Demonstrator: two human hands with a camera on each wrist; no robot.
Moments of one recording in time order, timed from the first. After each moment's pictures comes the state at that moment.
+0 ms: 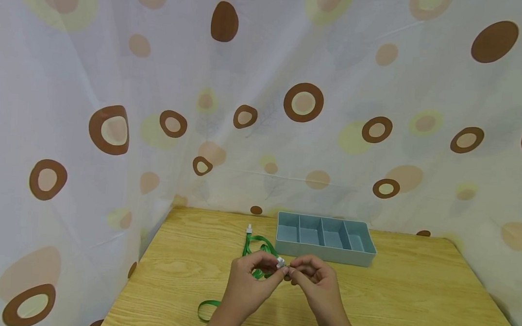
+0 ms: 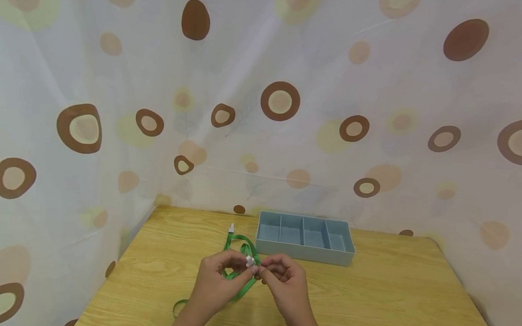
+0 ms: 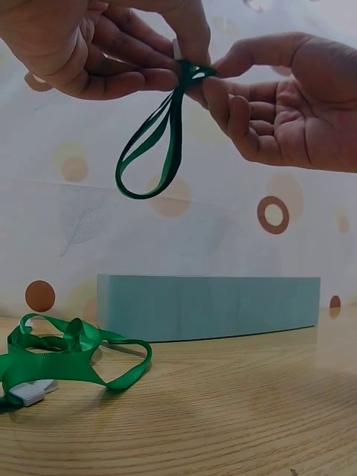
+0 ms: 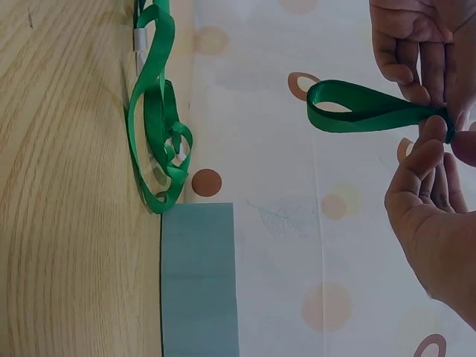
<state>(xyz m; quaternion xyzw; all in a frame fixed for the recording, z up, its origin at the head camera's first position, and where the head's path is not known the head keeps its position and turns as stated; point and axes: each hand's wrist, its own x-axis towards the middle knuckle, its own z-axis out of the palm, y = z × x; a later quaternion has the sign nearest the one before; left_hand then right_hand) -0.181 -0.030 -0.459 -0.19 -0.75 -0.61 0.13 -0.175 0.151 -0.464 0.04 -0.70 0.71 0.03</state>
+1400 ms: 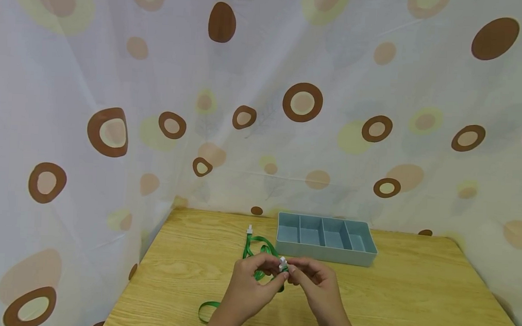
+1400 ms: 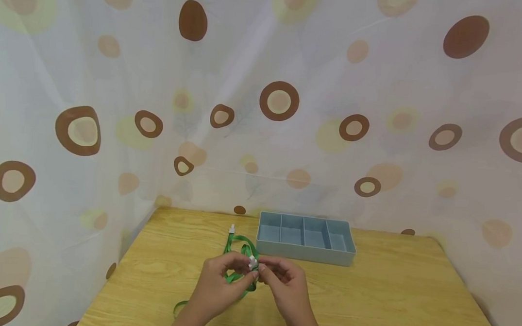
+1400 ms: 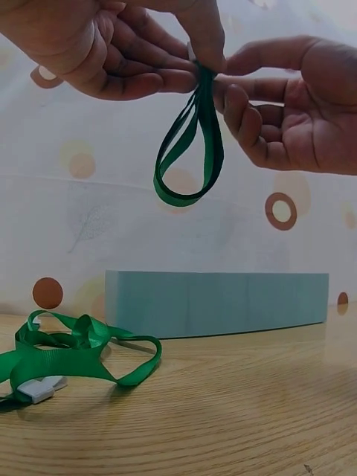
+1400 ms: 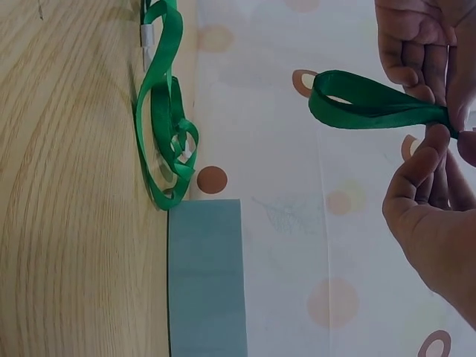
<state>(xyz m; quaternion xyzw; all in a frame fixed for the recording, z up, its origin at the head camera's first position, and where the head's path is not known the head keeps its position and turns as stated) -0.184 -0.033 -0.461 -0.24 -0.76 -0.59 0.11 -0.176 0.152 -0.467 0.05 -0.71 0.71 0.03</state>
